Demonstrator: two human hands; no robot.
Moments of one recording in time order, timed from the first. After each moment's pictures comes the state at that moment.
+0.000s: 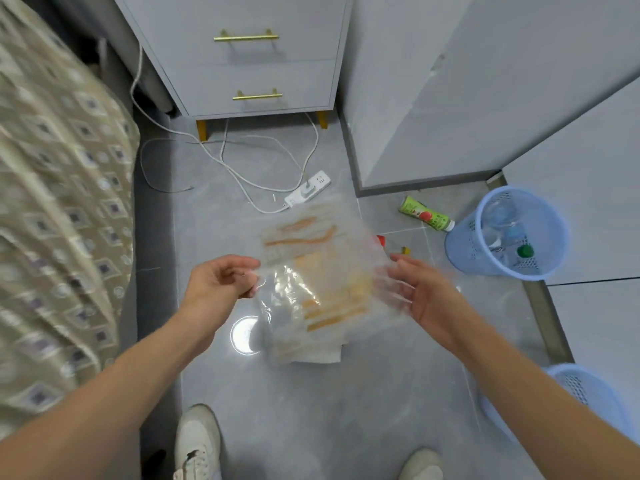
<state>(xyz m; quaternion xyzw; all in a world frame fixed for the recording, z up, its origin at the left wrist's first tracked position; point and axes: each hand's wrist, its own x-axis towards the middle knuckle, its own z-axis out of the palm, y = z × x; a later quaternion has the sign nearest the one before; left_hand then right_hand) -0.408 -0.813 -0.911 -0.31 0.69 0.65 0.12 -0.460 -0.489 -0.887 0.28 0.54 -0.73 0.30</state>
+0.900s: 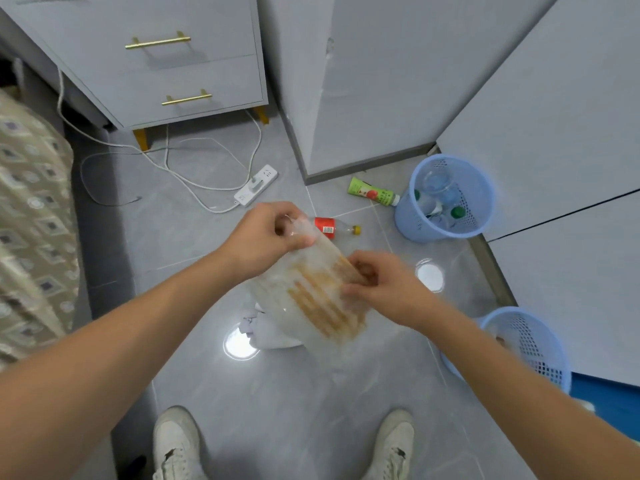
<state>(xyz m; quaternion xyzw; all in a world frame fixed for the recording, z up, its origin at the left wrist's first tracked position) -0.474 -0.668 -0.843 0.00 0.83 0.51 0.23 -0.417 -0.433 -0.837 -0.01 0.85 -0.44 0.29</state>
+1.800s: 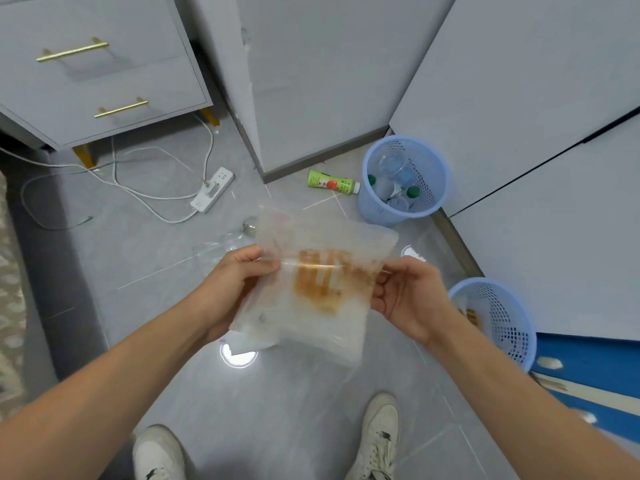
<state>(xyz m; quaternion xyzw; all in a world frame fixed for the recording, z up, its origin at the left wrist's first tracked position) -0.416 -0.606 -0.840 -0.16 0.57 0.72 0.36 -0.372 -0.338 -0.850 0.29 0.38 -0.84 0.26</state>
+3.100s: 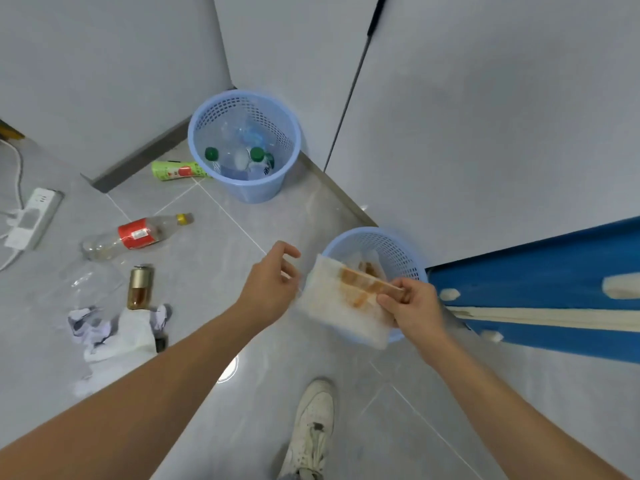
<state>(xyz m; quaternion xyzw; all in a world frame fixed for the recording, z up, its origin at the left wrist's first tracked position) -0.349 -0.280 -0.956 0.06 0.80 0.47 0.38 -0.198 -0.069 -0.956 0.45 0.73 -0.51 0.08</state>
